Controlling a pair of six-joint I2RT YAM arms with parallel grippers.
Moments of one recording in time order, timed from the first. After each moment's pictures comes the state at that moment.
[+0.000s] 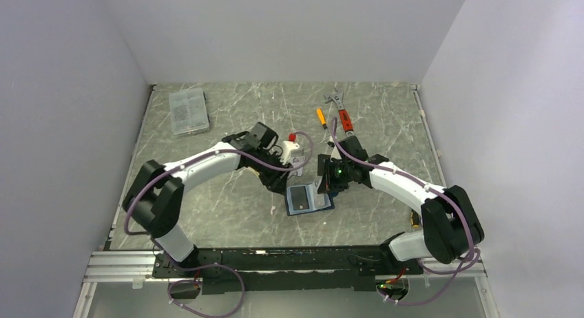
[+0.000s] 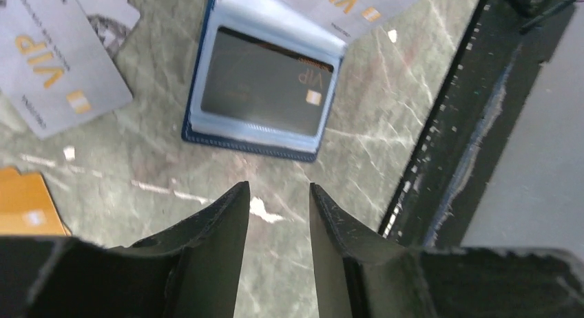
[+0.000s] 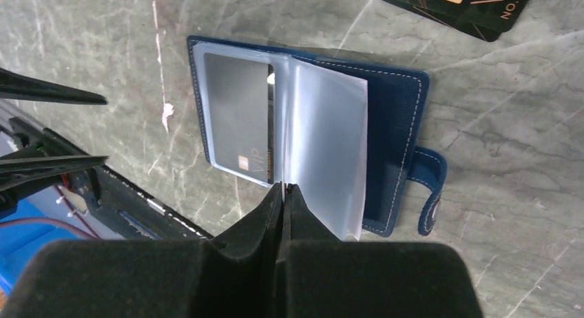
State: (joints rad) left arm -0.65 1.61 1.12 -0.58 0.61 0.19; right arm 0.50 1.37 0.76 -0.41 -0.36 0.50
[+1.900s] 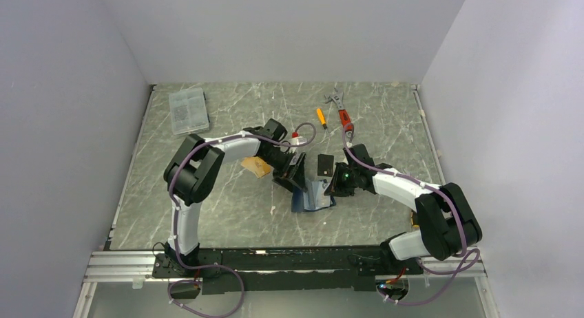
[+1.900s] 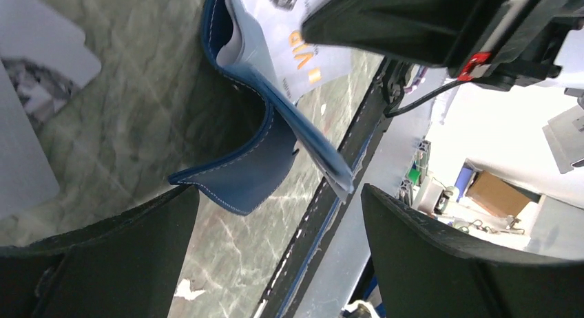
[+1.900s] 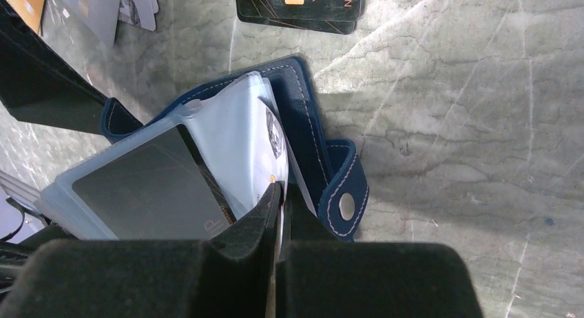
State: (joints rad) left arm -0.61 2.03 1.33 -0.53 0.91 -0.22; right arm 0.41 1.40 0.62 -0.26 -0.27 0.66
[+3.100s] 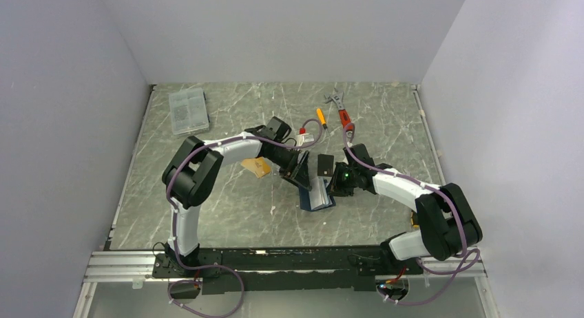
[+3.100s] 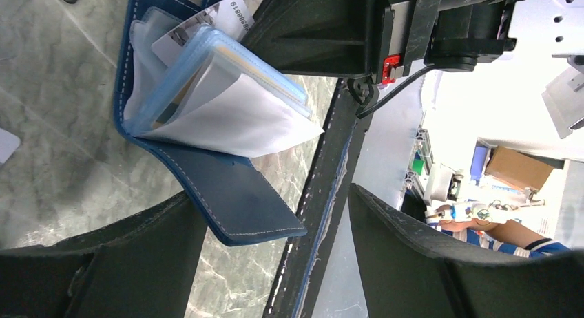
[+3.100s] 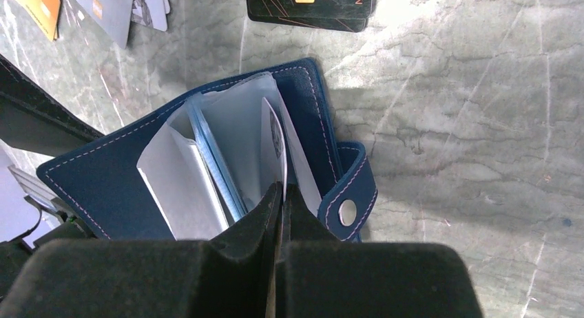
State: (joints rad) left arm -0.64 1.99 1.33 -0.41 1.00 -0.20; right arm 0.41 1.40 0.61 -0.25 -0.29 0.68
